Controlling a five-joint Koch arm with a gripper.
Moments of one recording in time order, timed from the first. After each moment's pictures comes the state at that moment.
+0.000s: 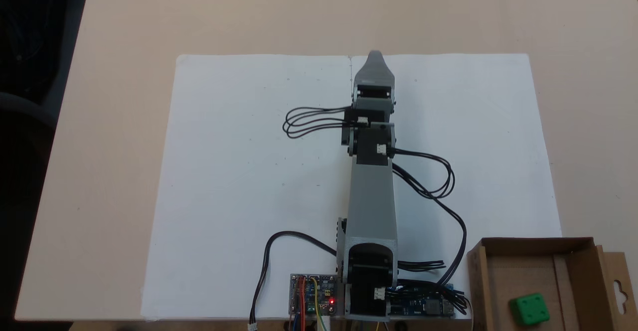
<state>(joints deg) 3.0 121.5 134.4 -4.6 0.8</state>
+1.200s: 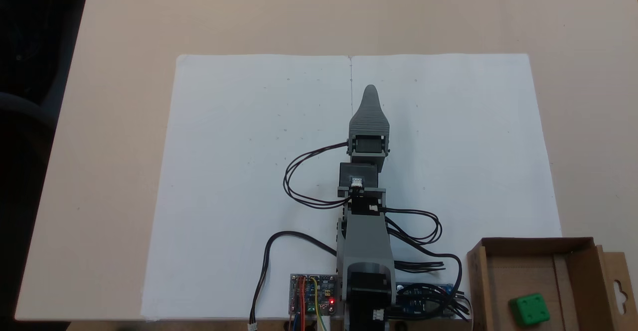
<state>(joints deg) 2.5 128.8 175.5 -72.3 0.9</state>
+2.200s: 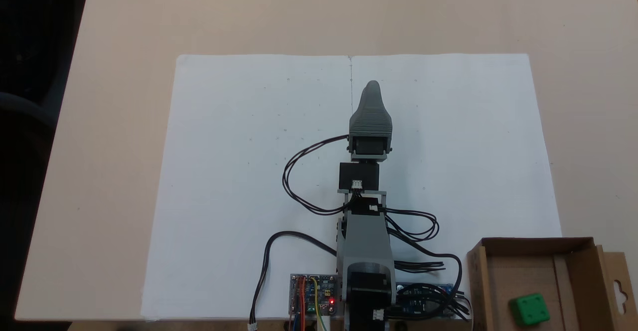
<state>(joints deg) 2.5 128.8 175.5 -90.1 0.9</state>
